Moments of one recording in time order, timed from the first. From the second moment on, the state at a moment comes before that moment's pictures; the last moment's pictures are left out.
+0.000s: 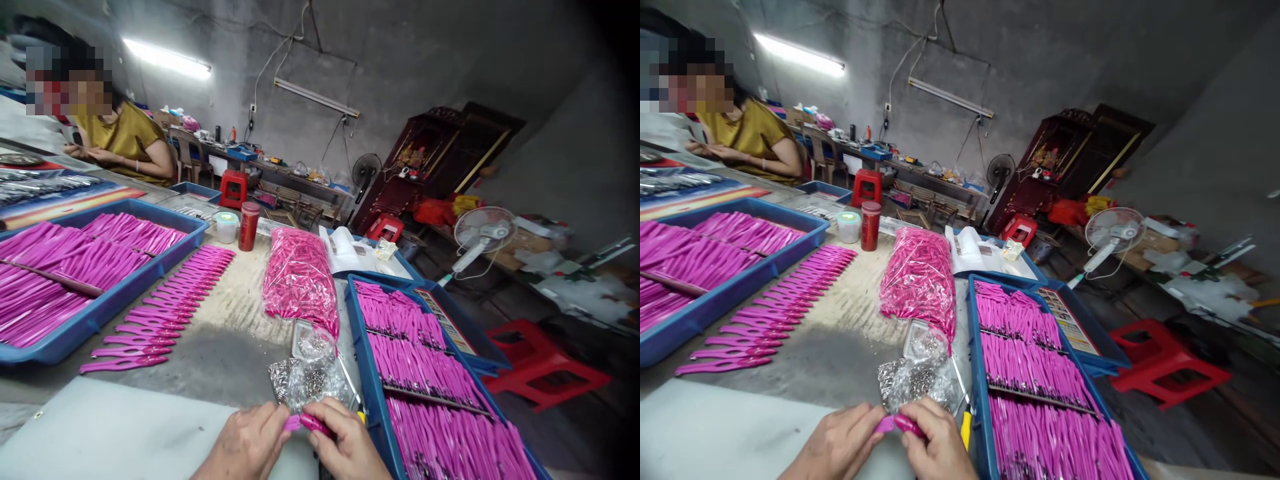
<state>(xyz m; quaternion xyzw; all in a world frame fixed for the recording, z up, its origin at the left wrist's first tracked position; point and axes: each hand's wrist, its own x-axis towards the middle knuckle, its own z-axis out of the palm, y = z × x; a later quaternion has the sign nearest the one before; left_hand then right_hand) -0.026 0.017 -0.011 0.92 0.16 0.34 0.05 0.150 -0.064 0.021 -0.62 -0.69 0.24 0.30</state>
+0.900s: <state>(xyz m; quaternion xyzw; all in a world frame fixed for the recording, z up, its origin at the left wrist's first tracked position) -0.032 0.005 0.000 0.95 0.15 0.26 0.05 0.137 -0.070 0.028 -0.60 -0.72 0.22 0.26</state>
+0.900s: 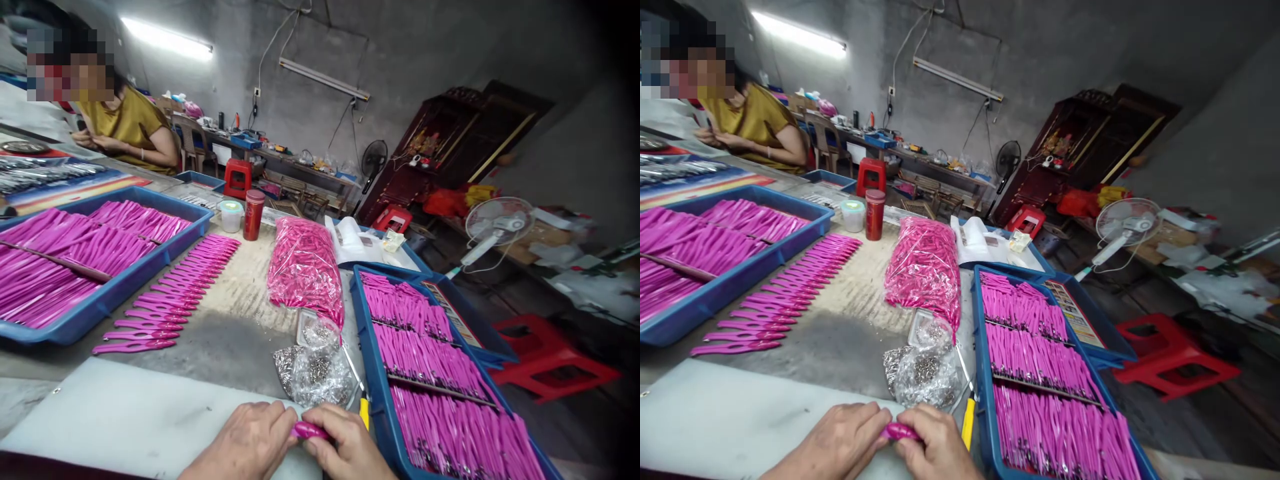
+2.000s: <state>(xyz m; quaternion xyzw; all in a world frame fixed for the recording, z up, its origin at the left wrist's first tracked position) -0.030 0.004 0.002 0.96 0.14 0.26 0.03 0.138 -0.069 0.029 -0.60 -0.71 0.27 0.25</state>
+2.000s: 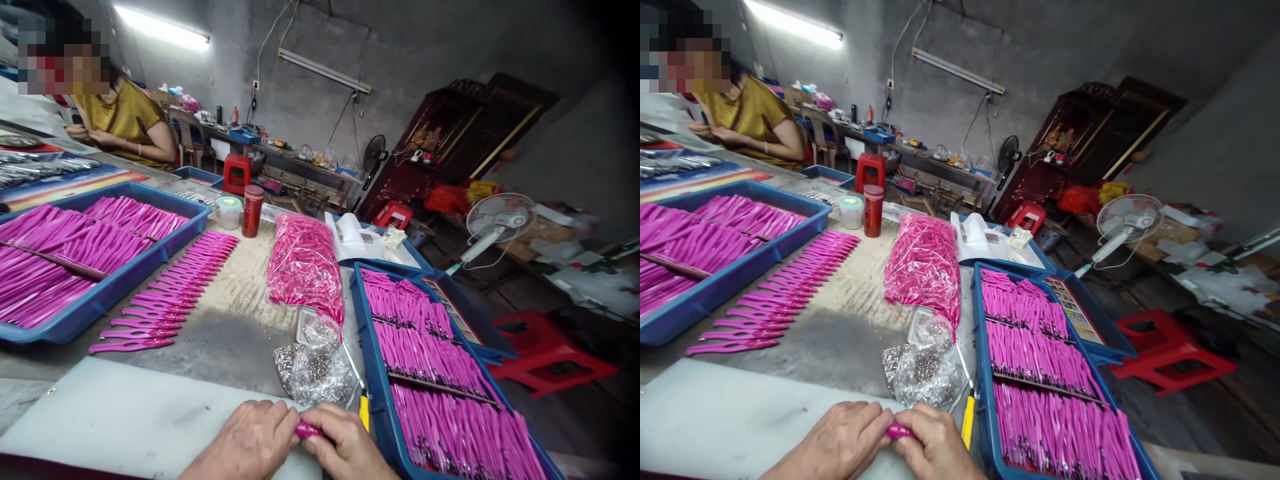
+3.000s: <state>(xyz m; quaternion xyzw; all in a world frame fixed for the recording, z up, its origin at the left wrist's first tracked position) -0.021 0.016 -0.030 0.95 0.18 0.26 0.06 0.153 -0.008 0.022 -0.79 -0.60 0.09 -0.07</state>
